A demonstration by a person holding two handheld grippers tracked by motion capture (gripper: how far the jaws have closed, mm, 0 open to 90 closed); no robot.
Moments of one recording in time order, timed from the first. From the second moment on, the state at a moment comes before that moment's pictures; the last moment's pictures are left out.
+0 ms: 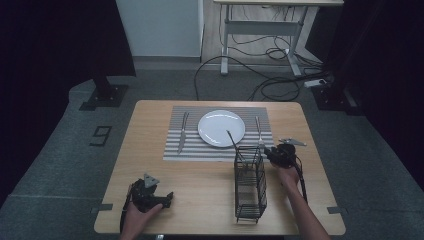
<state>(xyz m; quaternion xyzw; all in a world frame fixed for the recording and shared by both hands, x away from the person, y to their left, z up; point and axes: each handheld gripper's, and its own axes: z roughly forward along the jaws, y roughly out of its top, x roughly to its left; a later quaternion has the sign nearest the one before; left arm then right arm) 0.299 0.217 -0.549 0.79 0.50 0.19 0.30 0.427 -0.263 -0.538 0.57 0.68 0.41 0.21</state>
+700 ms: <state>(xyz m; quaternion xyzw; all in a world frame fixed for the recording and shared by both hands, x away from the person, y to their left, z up) 0.299 0.217 -0.549 0.79 0.50 0.19 0.30 0.355 -0.288 -0.528 0.52 0.70 0.44 0.21</state>
